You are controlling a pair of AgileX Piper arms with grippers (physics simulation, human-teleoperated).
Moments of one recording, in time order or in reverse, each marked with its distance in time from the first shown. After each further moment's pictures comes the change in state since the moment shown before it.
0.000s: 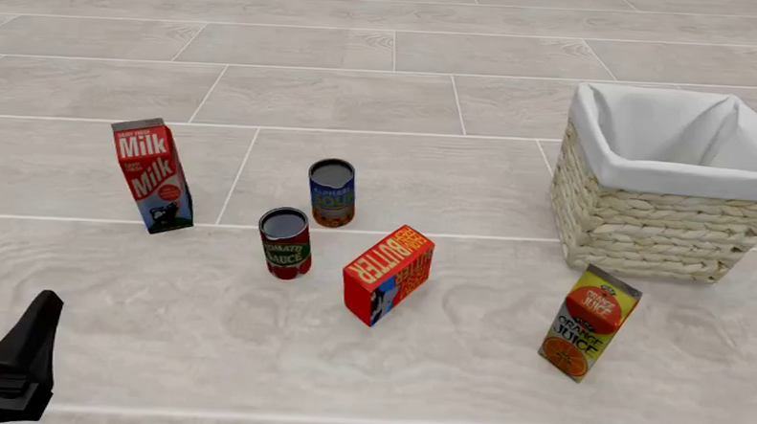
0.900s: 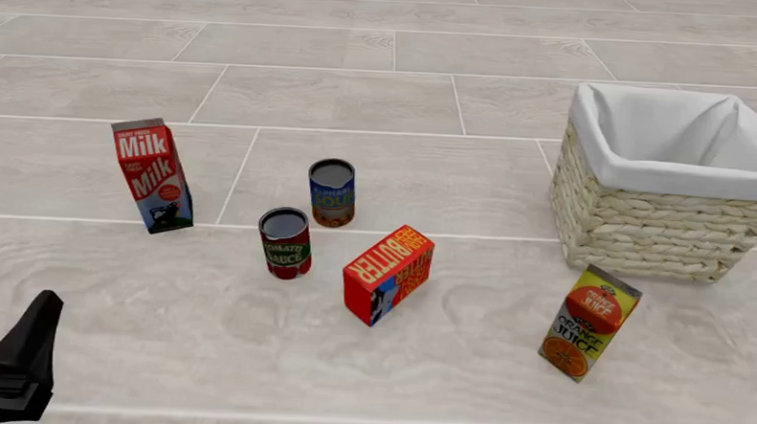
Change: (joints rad) left arm 0.000 0.000 0.000 0.000 0.000; right arm 0.351 -0.347 -0.316 0.398 0.936
